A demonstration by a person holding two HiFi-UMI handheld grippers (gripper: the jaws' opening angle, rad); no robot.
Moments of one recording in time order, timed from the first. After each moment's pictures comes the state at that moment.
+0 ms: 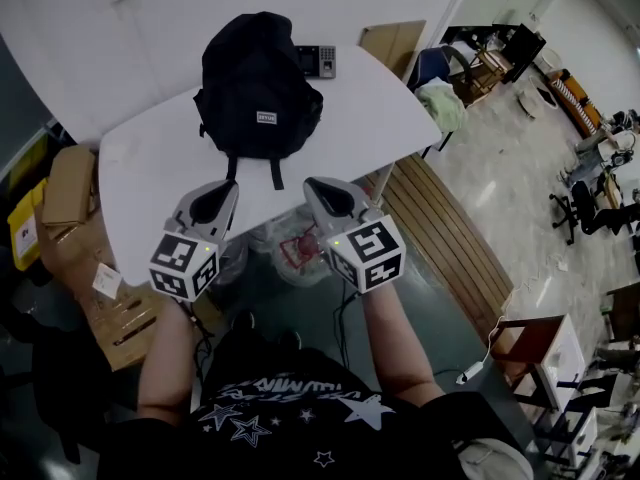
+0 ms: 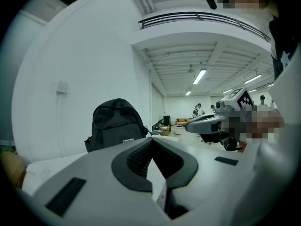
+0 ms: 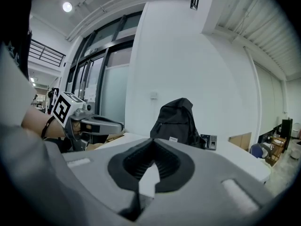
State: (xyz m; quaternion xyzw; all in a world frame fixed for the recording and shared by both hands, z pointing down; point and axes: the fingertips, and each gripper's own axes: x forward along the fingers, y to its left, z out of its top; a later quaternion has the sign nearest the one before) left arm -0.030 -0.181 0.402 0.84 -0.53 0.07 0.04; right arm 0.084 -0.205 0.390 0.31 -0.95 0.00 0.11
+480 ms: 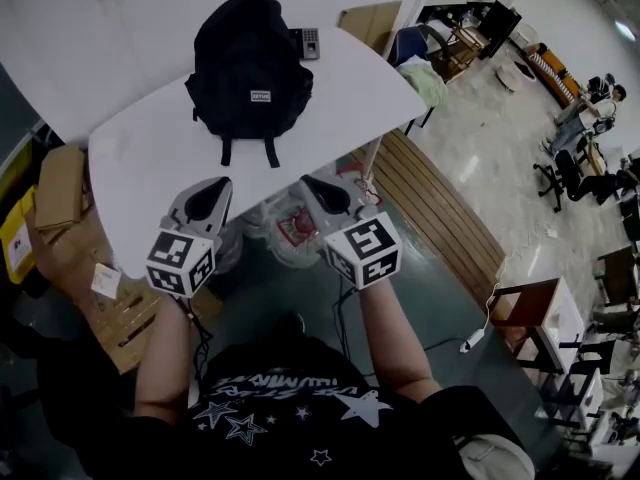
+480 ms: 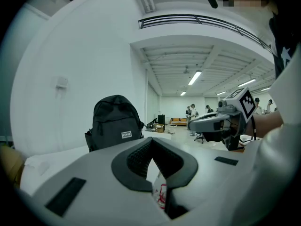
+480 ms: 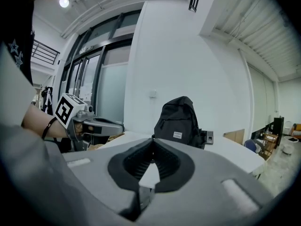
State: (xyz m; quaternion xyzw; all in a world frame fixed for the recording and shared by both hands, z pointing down) left arm -0.047 -0.139 0.419 0.86 -0.50 0.08 0.05; right arm 0.073 -0.151 0.402 0.34 -0.93 0.01 0.11
